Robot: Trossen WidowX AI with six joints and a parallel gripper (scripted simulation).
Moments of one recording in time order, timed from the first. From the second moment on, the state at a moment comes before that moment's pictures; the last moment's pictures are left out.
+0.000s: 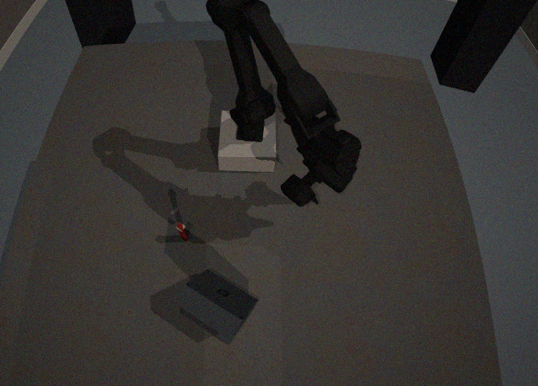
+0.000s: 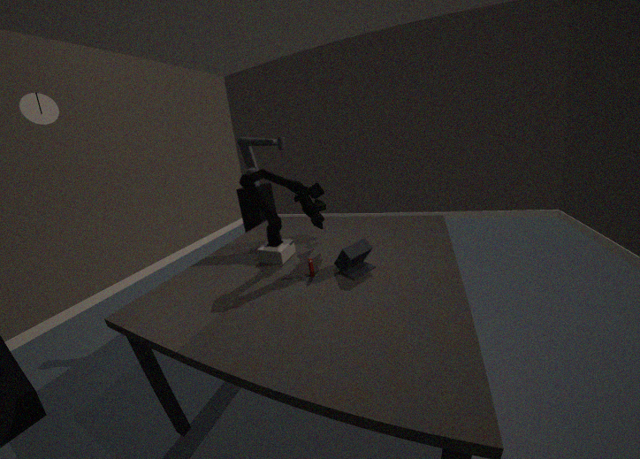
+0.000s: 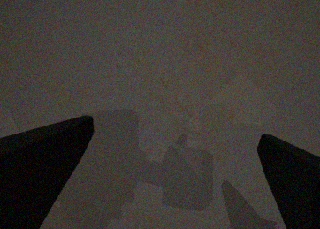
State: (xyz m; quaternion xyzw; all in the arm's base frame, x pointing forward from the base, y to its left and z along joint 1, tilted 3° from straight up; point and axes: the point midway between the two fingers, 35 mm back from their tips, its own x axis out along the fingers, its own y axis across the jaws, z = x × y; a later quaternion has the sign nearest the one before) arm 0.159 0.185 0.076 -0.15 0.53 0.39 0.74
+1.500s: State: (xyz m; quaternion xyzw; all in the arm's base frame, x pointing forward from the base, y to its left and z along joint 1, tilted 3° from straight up) arm 0.265 0.062 0.082 0.27 0.61 -0.12 0.73
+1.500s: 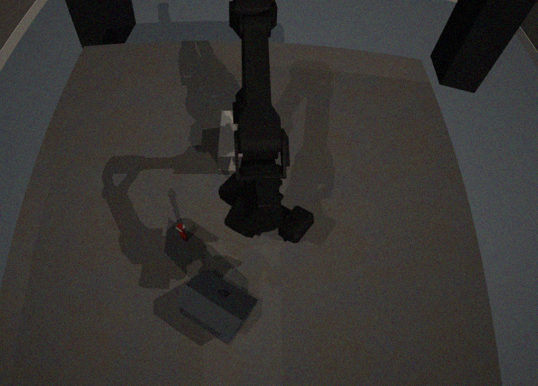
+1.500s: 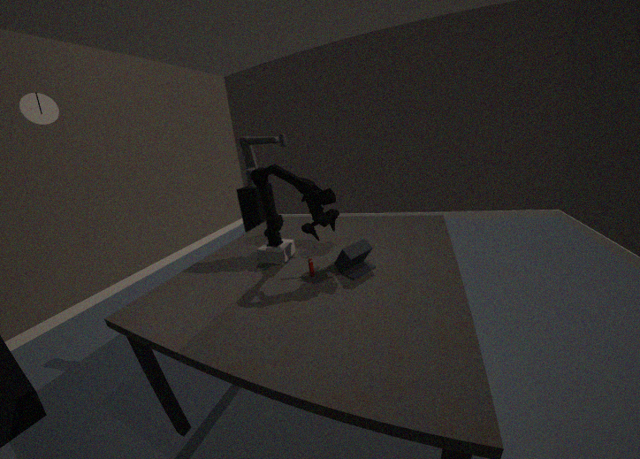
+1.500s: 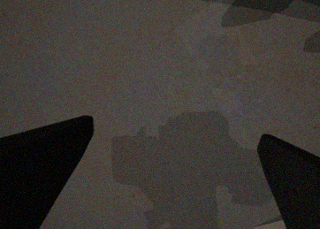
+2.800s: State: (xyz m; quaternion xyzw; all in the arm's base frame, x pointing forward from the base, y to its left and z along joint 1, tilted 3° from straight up) arm 0.285 -0.086 0.082 0.57 0.43 -0.51 0.48
